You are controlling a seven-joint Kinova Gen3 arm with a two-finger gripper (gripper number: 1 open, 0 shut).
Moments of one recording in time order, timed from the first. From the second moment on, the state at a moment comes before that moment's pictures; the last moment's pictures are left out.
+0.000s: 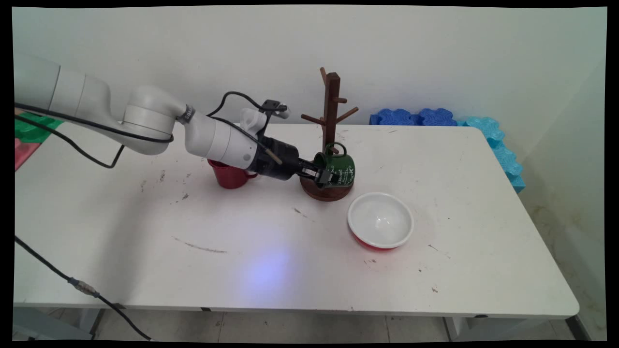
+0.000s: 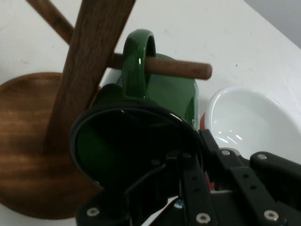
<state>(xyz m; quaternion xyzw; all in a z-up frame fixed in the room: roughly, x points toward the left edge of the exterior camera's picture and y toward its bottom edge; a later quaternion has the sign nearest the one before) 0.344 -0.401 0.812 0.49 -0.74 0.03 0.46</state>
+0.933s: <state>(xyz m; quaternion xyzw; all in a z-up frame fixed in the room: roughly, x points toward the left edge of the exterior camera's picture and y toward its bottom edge) 0.343 -0.401 0.827 0.47 -0.75 0.04 0.47</state>
